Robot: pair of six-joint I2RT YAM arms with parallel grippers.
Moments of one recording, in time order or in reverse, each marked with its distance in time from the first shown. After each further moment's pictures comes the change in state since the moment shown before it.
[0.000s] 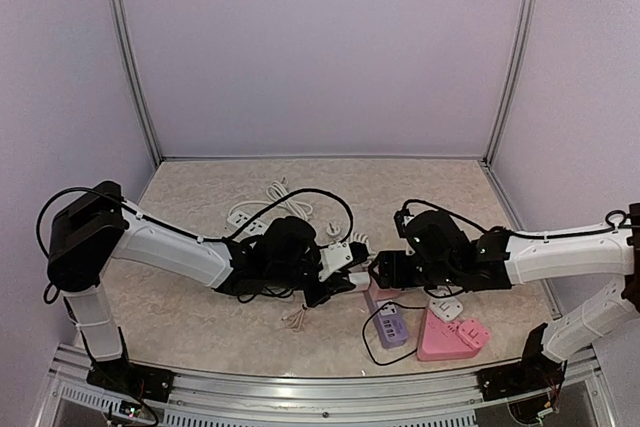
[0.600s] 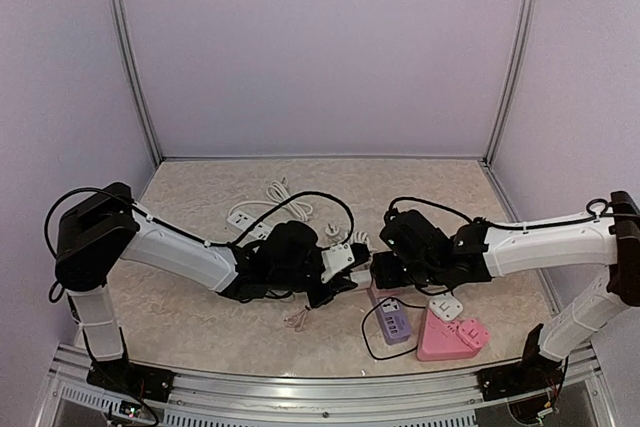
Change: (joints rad) left arm -0.006 0.040 -0.007 0.078 -0.037 -0.006; right arm 0.045 0.137 0.154 -0.190 0.158 -0.044
